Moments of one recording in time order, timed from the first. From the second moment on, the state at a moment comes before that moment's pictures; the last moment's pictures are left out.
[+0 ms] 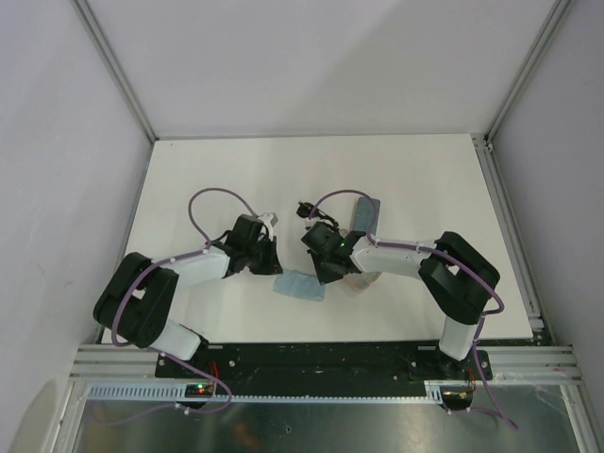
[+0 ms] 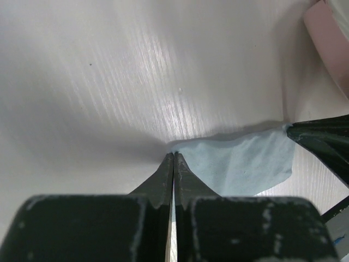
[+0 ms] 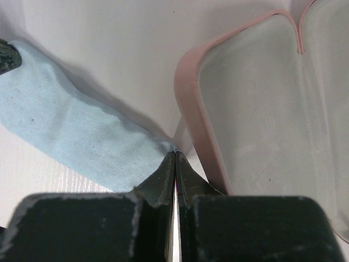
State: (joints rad) left arm -0.48 1.48 0.62 -0.09 0.24 -0.42; right arm 0.92 1.79 1.10 -0.44 0.11 0.54
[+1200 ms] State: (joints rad) left arm -0.52 1.35 0.63 -0.13 0.13 -0.42; right arm 0.91 1.61 1.10 -0.51 0.13 0.55
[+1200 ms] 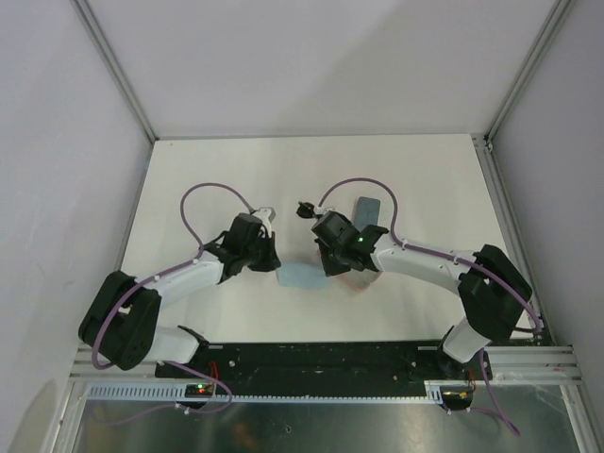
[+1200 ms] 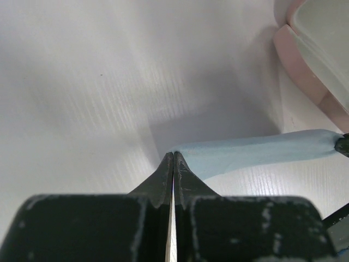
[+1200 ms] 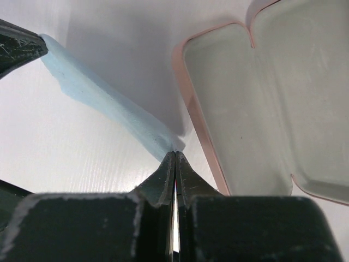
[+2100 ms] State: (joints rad) left arm -0.64 1.53 0.90 -0.11 0.10 -0.41; right arm 0.82 1.49 1.10 -0.66 0.19 0.56
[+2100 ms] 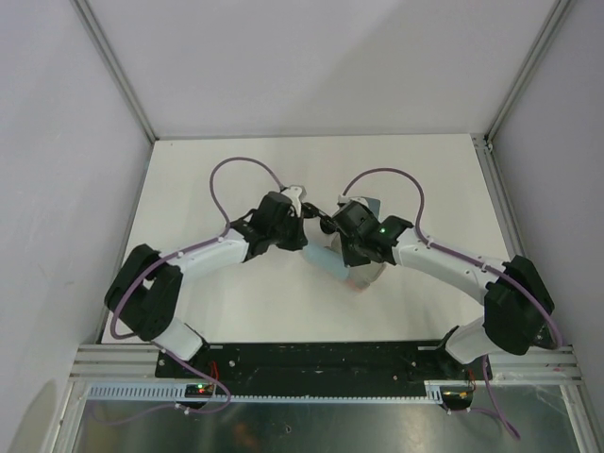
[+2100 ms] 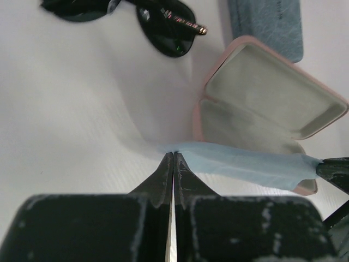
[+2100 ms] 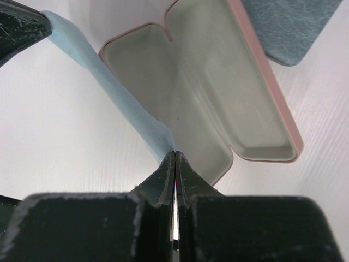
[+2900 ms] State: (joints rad) left arm -0.72 1.85 1.17 -0.08 0.11 -0.35; right arm 0.65 1.46 0.96 -0.63 0.17 0.54
